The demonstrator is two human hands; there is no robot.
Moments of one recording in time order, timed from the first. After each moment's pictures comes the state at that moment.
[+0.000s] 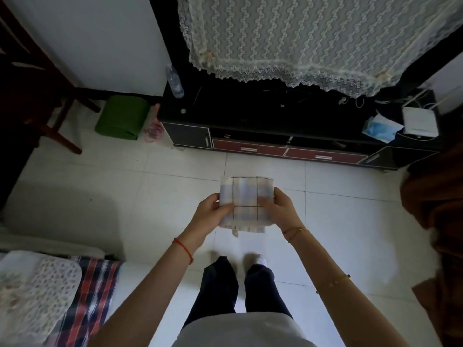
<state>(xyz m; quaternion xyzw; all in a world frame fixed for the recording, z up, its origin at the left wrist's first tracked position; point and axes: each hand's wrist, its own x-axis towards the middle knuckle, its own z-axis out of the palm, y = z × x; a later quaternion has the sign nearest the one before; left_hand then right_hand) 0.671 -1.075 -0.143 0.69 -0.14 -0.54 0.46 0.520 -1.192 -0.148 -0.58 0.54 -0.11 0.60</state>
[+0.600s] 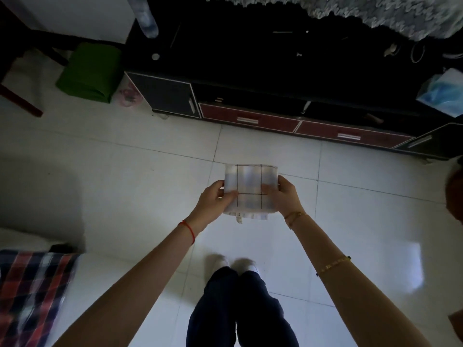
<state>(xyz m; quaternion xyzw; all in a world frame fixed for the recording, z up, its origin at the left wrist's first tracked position) 0.639 -1.175 -0.440 0.75 -0.19 -0.50 0.38 0.494 -1.301 -0.441 -0.58 0.56 -0.06 0.59</state>
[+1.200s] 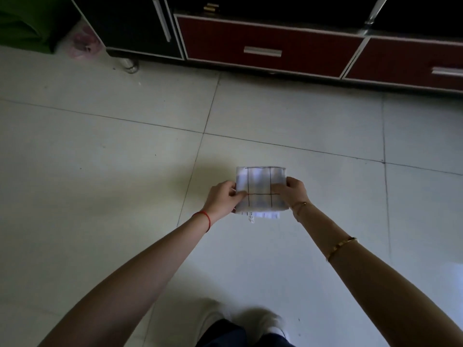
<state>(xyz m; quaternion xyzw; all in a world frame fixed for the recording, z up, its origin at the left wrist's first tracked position) 0.651 -1.208 -0.917 0.81 -0.30 -0.41 0.29 0.507 -1.335 -0.908 -0.57 0.60 -0.03 0.56</state>
